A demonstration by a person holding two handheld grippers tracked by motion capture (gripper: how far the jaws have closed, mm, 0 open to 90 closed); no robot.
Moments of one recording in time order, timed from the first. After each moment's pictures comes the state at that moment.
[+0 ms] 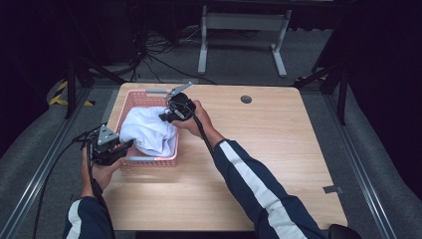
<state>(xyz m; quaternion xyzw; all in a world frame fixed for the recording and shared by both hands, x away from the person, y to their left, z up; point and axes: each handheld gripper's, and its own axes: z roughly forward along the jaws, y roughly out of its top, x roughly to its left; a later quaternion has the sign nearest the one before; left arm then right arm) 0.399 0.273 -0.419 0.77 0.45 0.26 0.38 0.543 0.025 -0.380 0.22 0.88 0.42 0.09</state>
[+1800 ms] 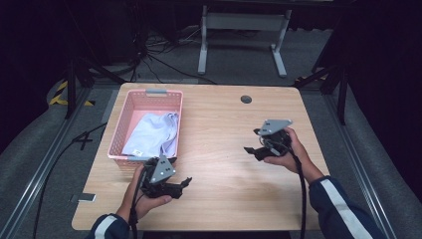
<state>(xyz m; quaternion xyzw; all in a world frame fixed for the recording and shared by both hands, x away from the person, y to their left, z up) 0.319 0.125 -0.415 0.85 0.25 0.20 0.42 0.419 -0.234 -0.376 0.22 0.89 0.35 0.21</state>
